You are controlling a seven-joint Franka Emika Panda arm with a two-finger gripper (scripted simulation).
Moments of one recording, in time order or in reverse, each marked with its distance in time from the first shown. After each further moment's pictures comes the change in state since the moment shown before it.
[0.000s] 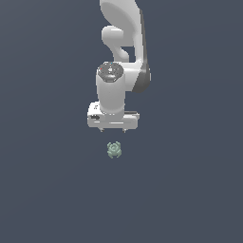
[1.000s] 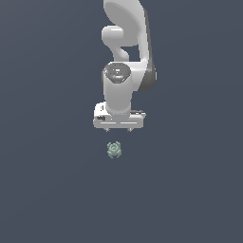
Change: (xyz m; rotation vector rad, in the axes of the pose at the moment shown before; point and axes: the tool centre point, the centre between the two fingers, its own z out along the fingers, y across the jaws) arm -0.001 -0.025 -0.001 0.019 -0.012 -0.029
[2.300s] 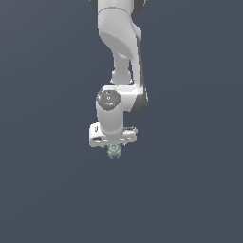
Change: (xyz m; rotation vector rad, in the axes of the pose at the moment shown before) arm 0.044 0.024 0.065 0.005 0.037 -0.134
